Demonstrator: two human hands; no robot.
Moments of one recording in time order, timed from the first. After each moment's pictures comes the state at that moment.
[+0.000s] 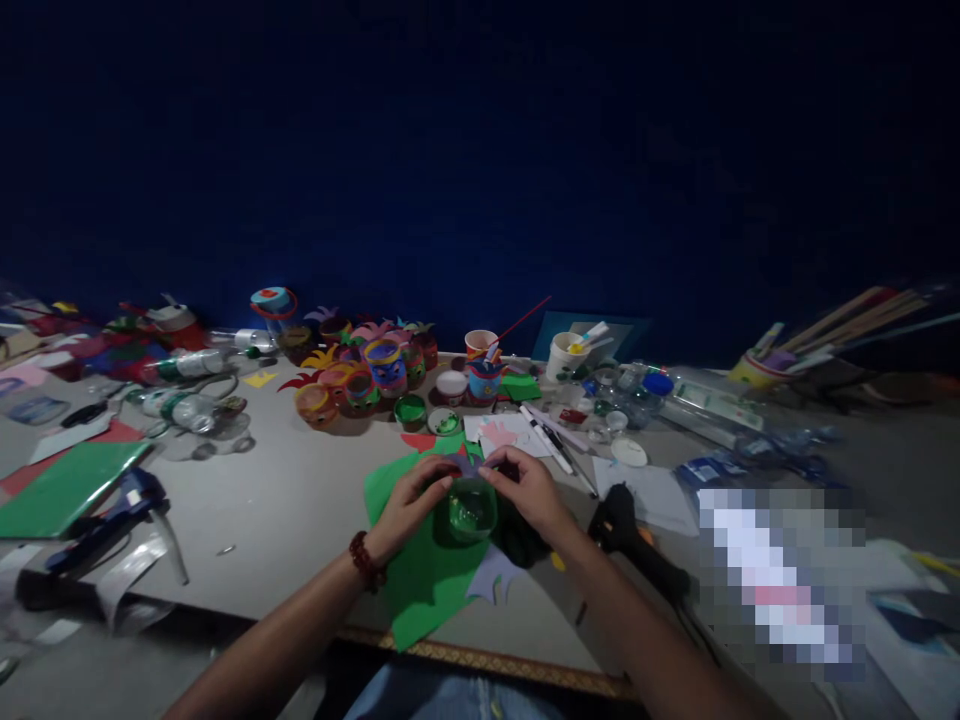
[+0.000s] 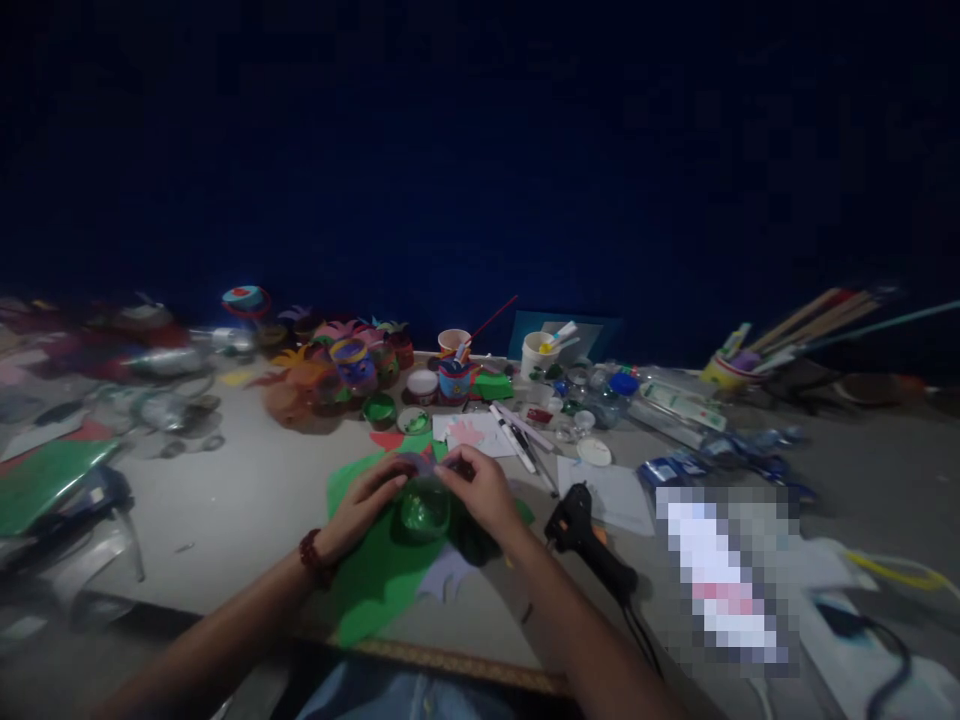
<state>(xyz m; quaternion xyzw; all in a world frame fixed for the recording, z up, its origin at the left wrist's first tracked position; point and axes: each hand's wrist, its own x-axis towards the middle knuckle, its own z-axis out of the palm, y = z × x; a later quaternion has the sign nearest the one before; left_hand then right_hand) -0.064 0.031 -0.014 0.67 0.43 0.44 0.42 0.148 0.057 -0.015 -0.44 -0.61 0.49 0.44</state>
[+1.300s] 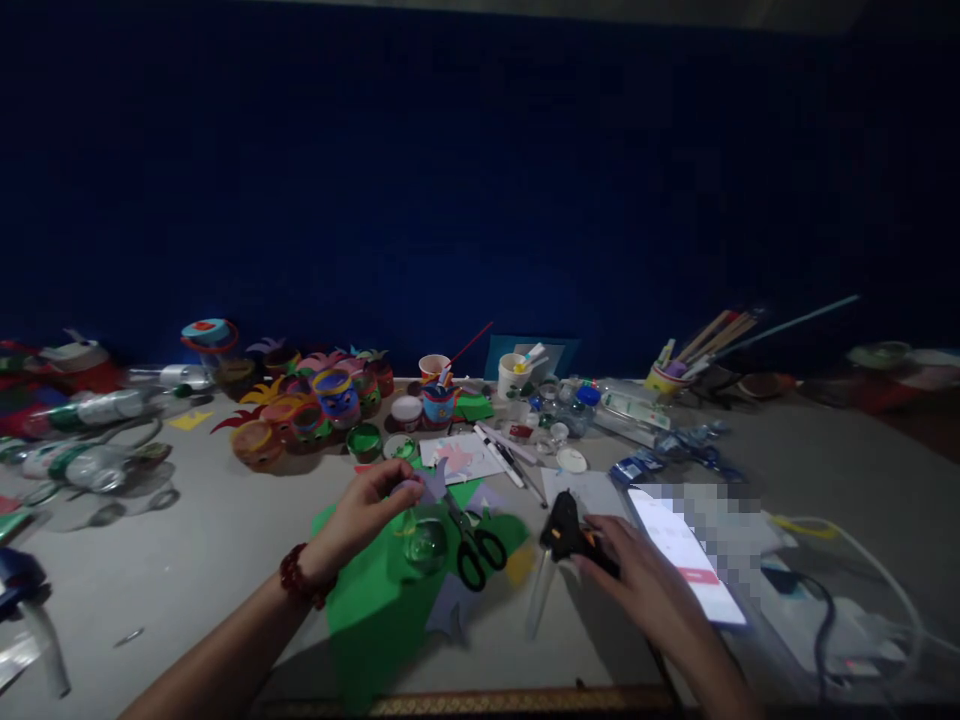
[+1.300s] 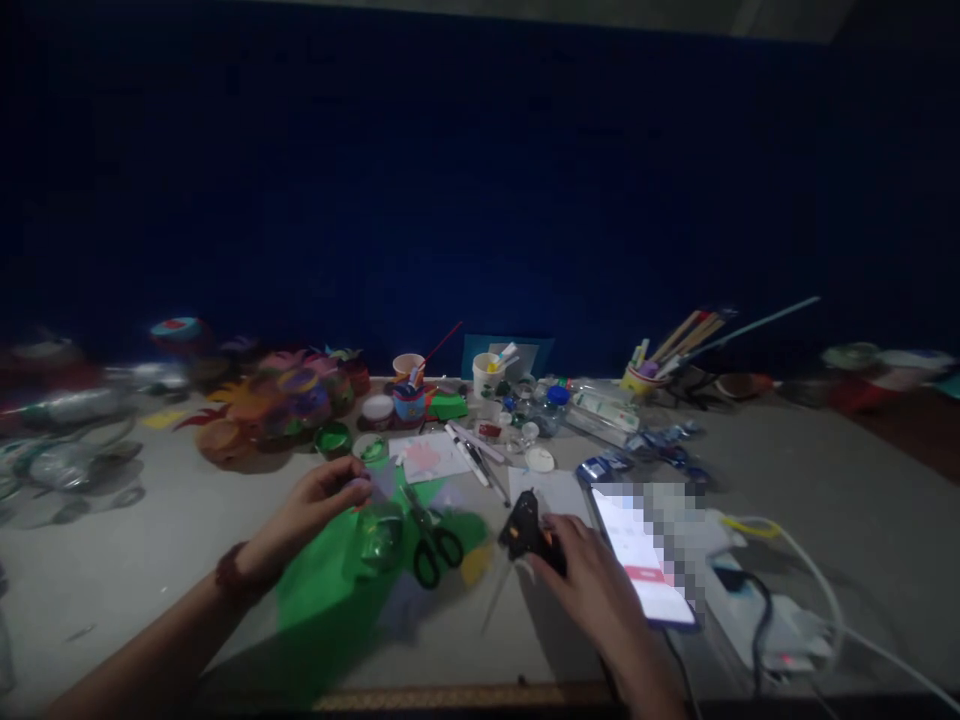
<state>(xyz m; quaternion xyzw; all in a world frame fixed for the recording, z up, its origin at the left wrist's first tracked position) -0.043 0.044 0.062 0.62 0.44 0.37 0.53 0.315 -0.037 -0.001 -0.67 -0.69 0.13 0.24</state>
